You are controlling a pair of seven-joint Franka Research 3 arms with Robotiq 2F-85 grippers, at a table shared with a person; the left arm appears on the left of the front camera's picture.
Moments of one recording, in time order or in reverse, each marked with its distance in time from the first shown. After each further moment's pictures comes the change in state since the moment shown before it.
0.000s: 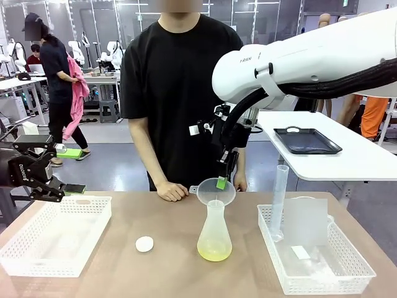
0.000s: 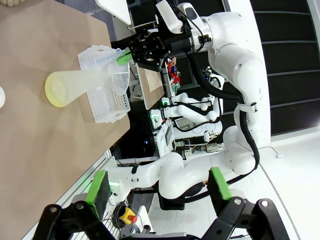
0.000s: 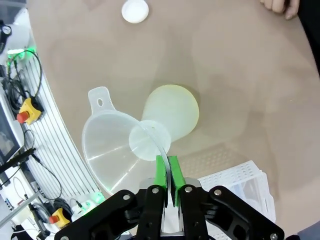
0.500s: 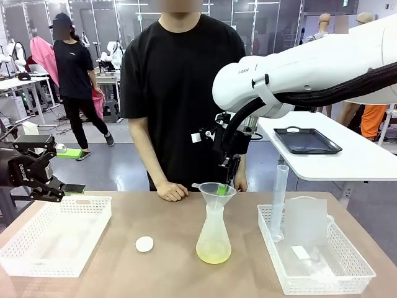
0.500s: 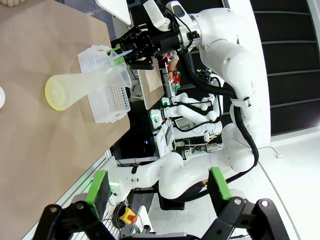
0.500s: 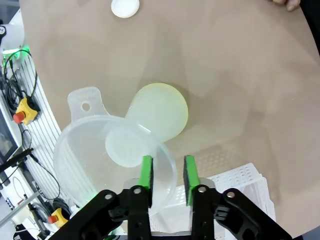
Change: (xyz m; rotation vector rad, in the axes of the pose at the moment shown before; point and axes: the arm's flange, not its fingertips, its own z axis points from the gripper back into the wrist) left arm 0.000 0.000 0.000 0.000 0.000 0.000; right arm -0.001 -0.019 -0.020 0.014 0.018 -0.015
